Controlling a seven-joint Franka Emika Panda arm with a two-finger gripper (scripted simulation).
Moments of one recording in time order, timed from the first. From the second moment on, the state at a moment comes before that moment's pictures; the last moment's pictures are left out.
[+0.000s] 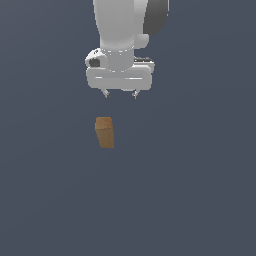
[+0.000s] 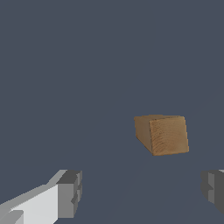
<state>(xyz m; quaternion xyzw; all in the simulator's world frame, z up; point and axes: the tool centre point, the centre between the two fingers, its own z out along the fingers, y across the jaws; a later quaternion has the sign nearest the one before) -0.073 -0.025 0.316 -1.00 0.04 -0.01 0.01</state>
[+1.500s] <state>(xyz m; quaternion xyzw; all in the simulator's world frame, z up) -0.072 -0.083 0.258 -1.00 0.01 -0.01 0.00</state>
